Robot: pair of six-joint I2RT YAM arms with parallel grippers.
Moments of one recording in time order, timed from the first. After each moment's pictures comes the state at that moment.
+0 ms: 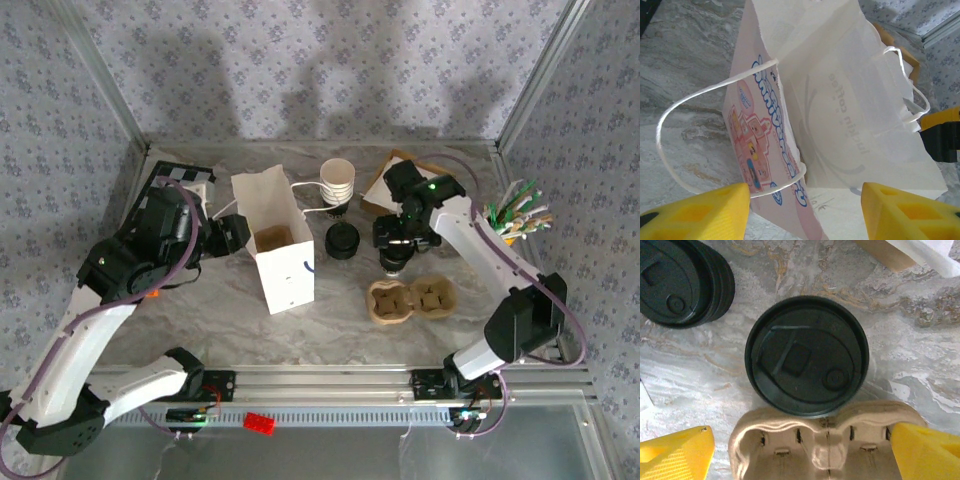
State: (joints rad) left arm -0.64 0.97 1.42 -1.13 -0.12 -0.69; right arm 0.45 1.53 1.44 -1.23 0.08 0.39
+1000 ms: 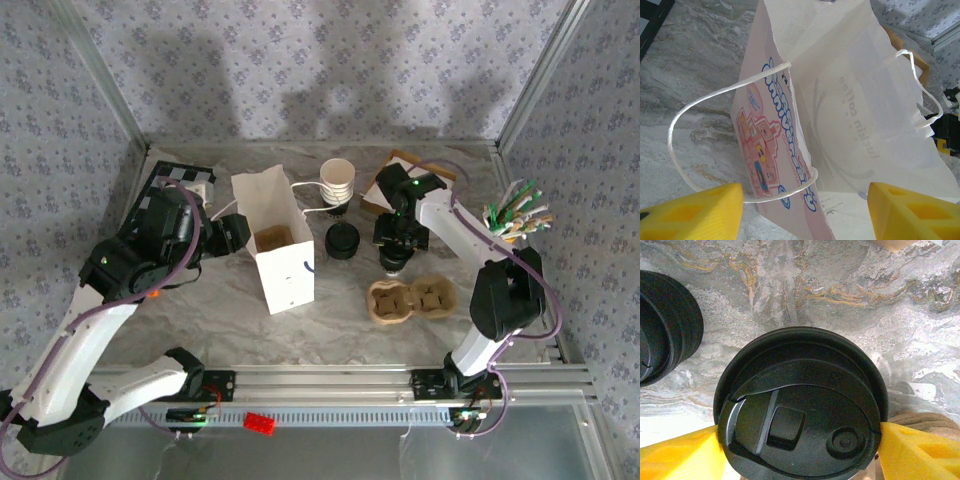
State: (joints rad) left arm -0.64 0.98 1.42 -1.13 -0.15 -0.69; right arm 0.43 1.66 1.42 -1.18 0.10 0.59
